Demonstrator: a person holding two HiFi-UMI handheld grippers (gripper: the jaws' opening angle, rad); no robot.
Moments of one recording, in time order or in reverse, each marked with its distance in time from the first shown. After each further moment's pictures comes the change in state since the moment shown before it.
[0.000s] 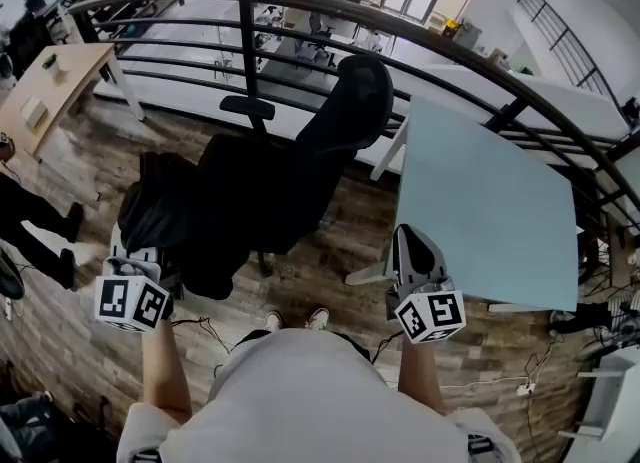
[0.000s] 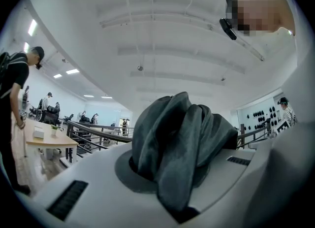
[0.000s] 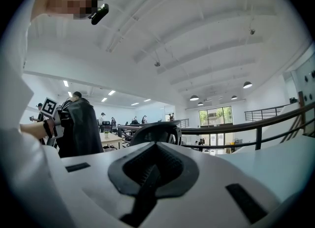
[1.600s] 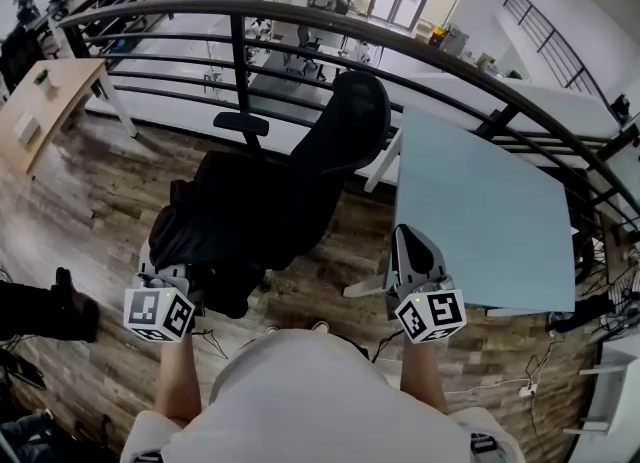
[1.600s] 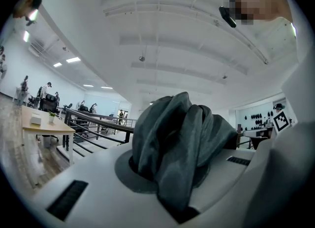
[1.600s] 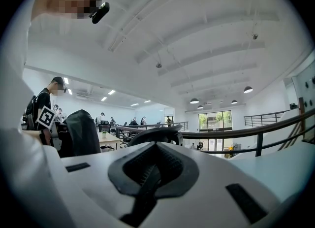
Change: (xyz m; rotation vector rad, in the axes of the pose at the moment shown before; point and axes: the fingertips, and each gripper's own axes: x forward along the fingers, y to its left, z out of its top) left arm 0.024 -0.007 -0.063 -0.059 0.087 -0.021; right arm 0.024 -0.001 0.014 -0.037 -0.023 -0.018
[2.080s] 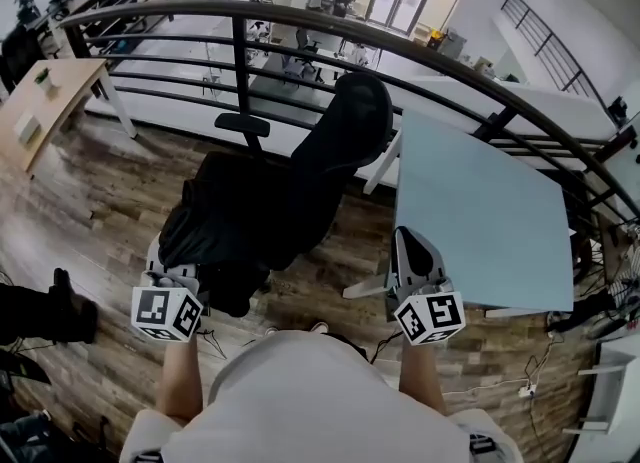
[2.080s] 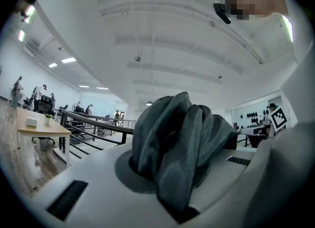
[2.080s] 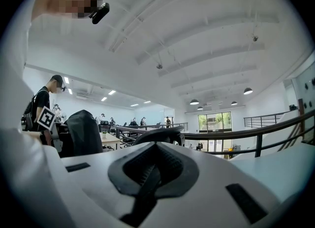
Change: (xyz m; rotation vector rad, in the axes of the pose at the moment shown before) left arm -0.002 -0.014 0.000 0.028 -0.003 -0.046; right arm -0.008 0.012 0.003 -0.008 -0.009 -0.006
